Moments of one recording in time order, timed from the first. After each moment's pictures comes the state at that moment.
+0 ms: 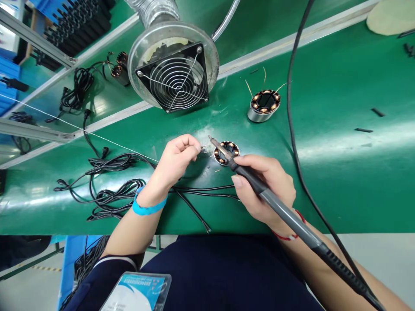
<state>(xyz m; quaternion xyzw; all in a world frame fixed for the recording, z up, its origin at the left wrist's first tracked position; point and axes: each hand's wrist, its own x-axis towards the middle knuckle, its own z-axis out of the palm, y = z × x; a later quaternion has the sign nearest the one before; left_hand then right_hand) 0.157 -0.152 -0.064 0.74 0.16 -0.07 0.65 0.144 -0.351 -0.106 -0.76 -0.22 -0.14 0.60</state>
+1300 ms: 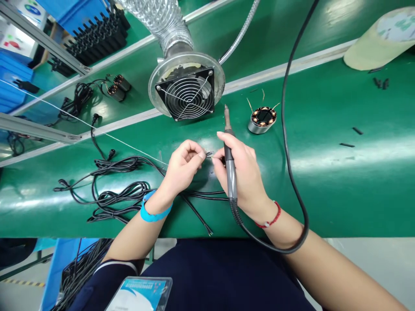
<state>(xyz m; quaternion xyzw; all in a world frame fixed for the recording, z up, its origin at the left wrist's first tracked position) 0.140 -0.153 -0.070 0.76 0.09 0.00 0.64 0.168 -0.307 -0.081 -0.82 -0.27 -0.10 0.49</state>
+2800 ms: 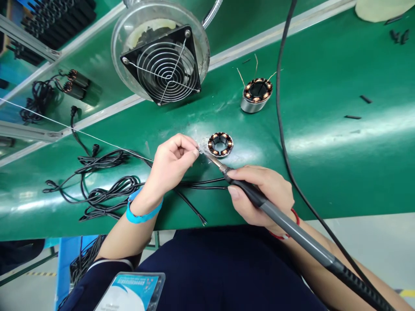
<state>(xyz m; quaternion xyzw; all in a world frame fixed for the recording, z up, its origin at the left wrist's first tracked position) 0.131 -0.161 -0.068 0.77 0.10 -0.03 0.62 0.137 -0.354 -0.095 -0.75 -0.33 -0.25 0.52</state>
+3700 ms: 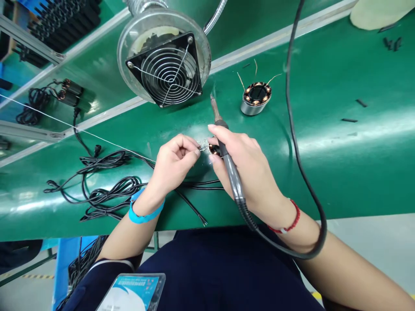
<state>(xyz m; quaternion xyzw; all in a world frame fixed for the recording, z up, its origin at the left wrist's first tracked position) 0.133 -0.162 -0.071 0.80 0.08 0.01 0.60 0.157 -0.333 -0.075 -0.85 -0.30 -0.07 0.43</state>
